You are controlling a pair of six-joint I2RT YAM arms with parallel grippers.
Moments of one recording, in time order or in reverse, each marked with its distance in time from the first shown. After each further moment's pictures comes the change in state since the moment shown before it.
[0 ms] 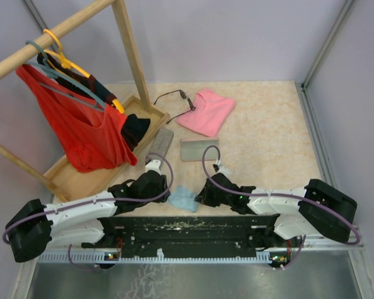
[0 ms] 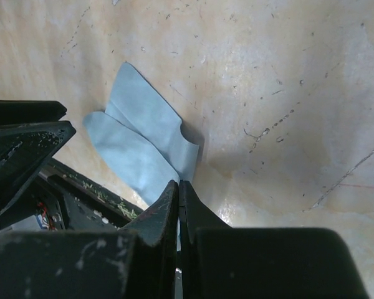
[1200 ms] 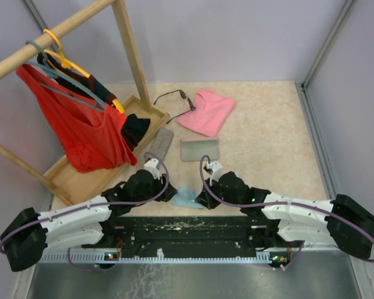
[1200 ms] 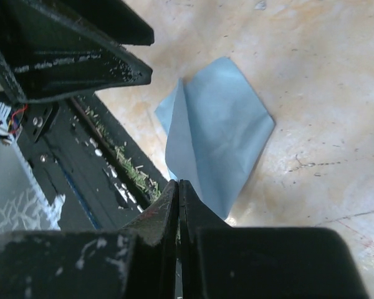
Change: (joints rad) left arm 0.058 -0.092 -0.081 0.216 0.169 0.082; right arm -0.015 -0.246 -0.037 0.007 -0.174 -0.566
